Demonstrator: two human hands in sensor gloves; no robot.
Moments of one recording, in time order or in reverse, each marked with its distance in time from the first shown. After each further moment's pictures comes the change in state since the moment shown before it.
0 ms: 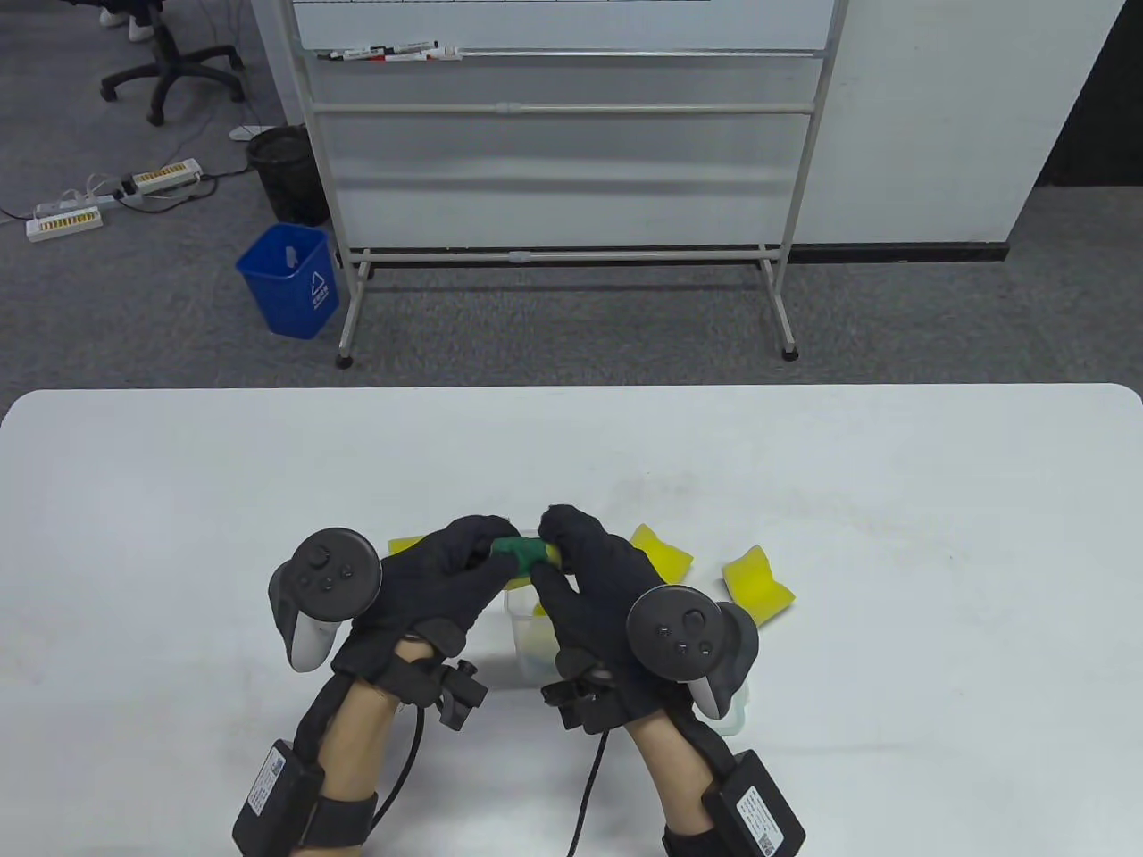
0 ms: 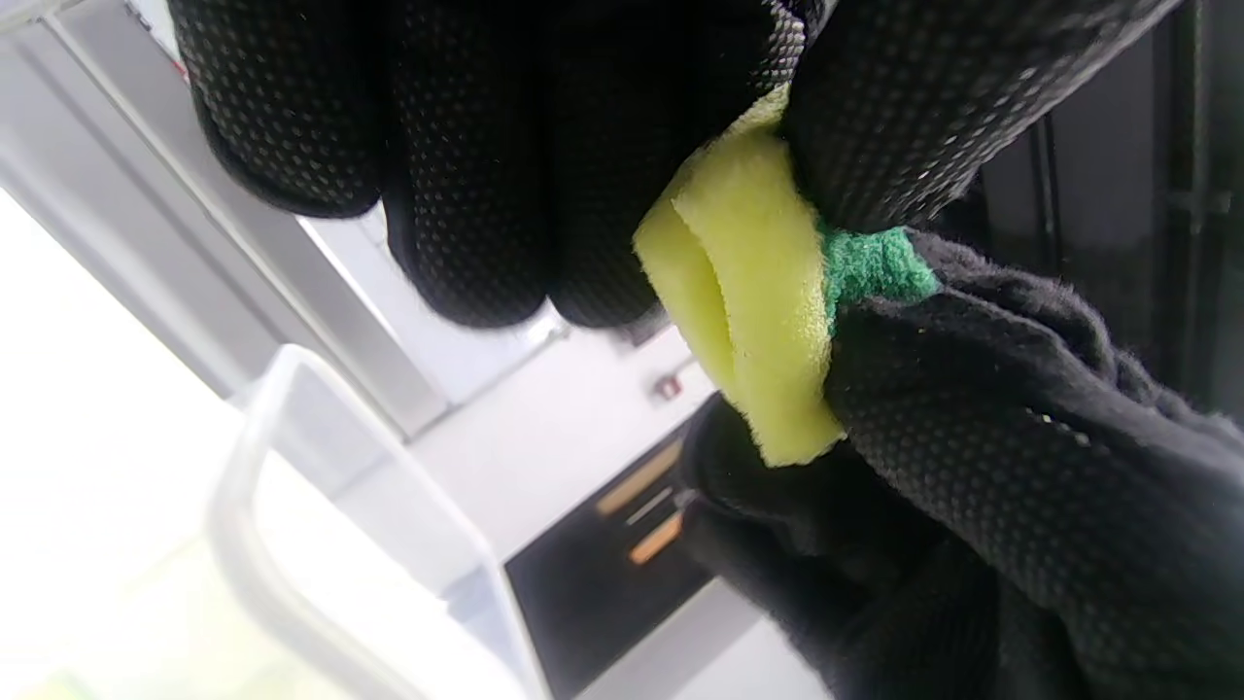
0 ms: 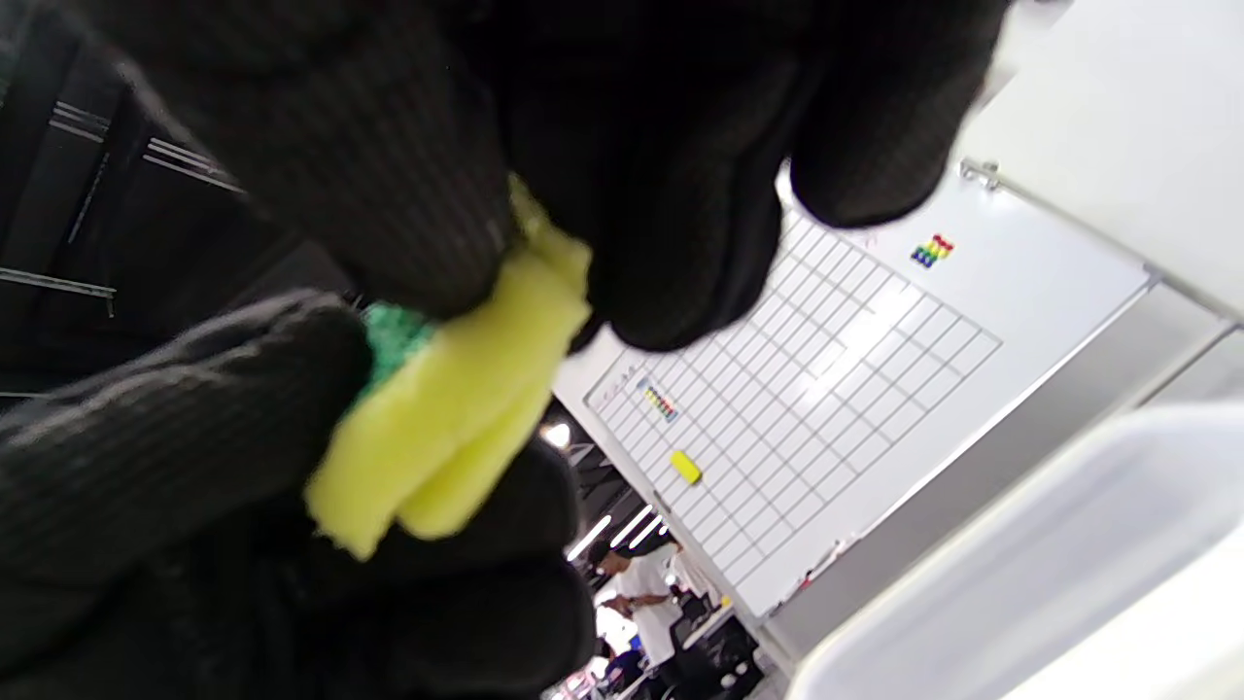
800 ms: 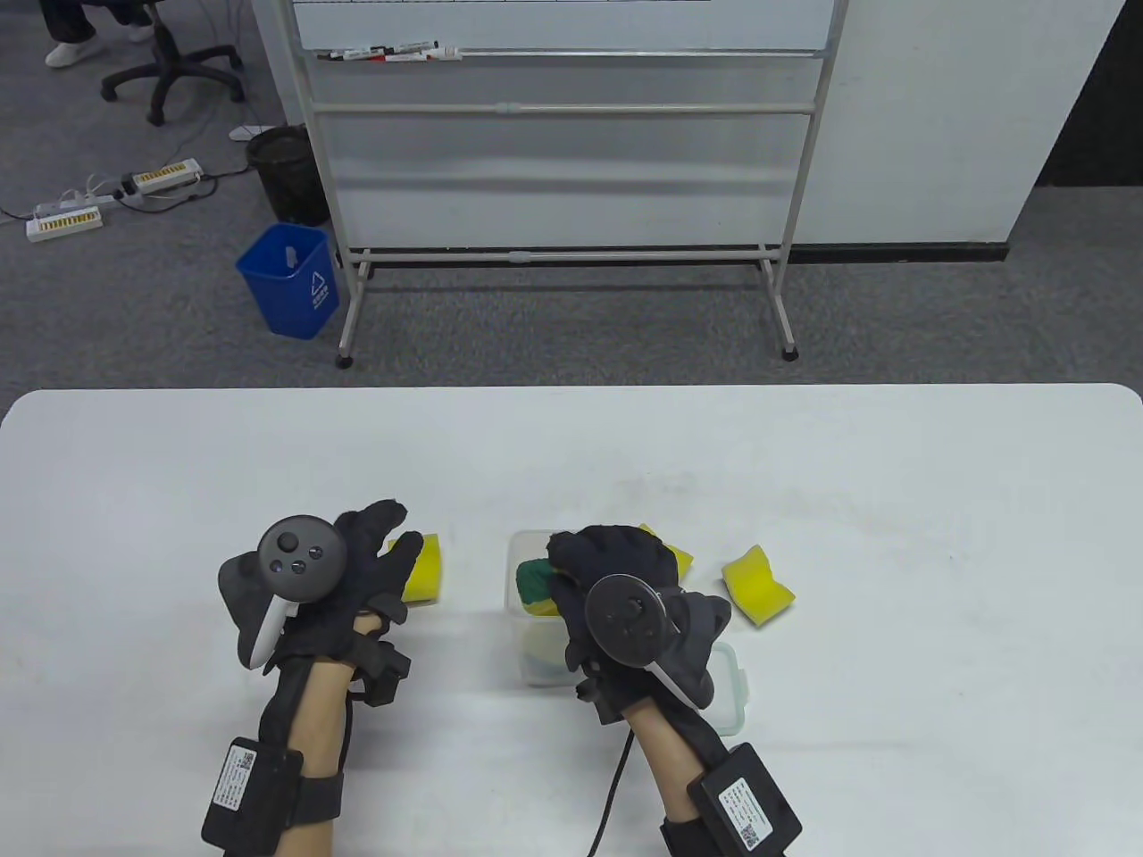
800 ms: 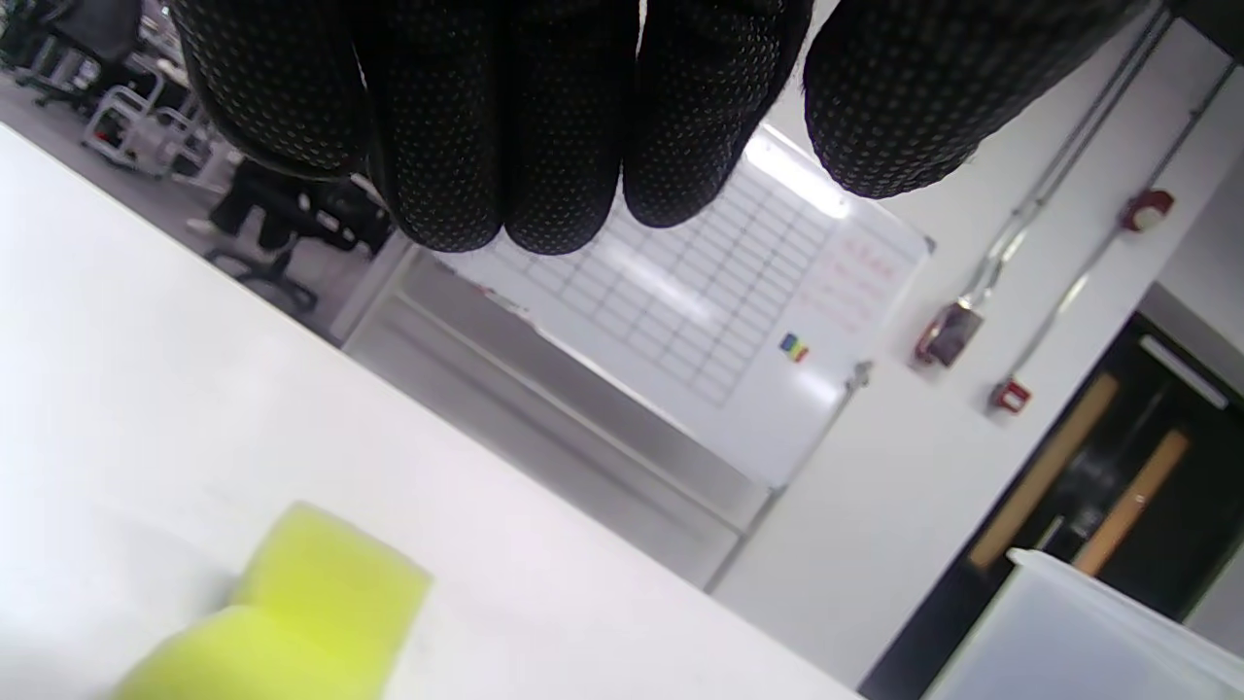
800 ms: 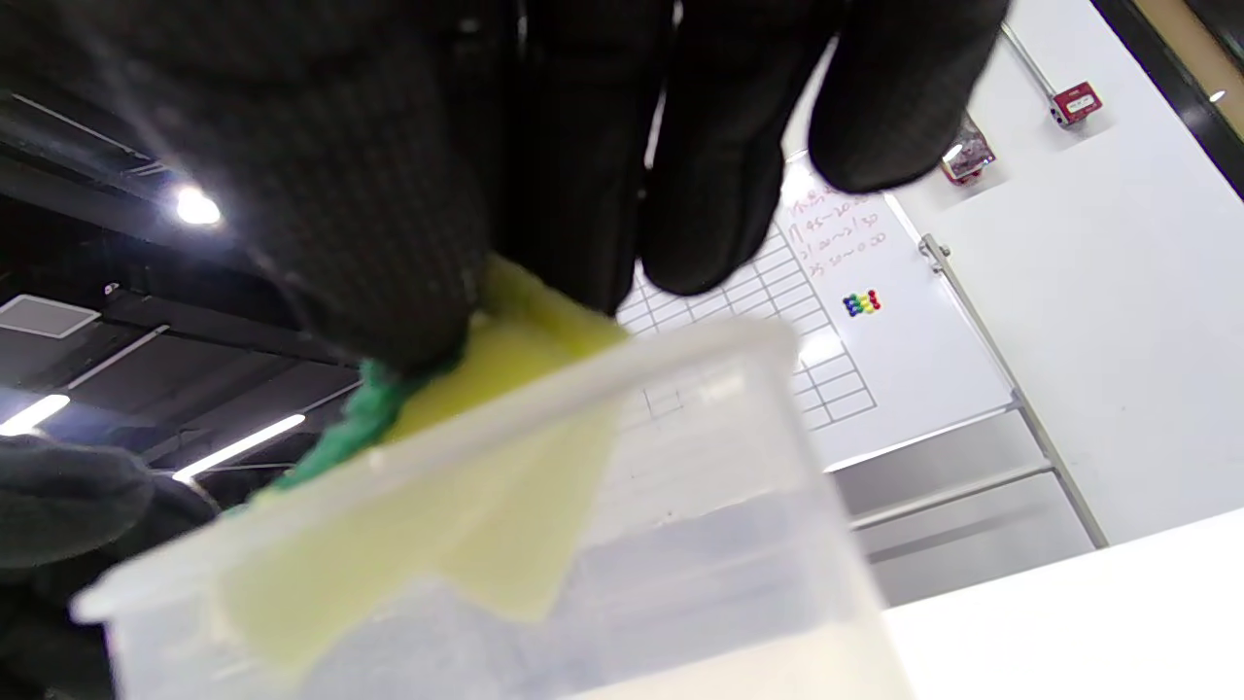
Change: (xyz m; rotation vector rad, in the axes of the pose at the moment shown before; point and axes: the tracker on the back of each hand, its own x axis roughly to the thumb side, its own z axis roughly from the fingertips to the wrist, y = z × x) left_hand -0.066 0.041 0.008 0.151 0.370 -0.412; right_hand -0.014 0.021 -0.001 0.105 0.010 0.407
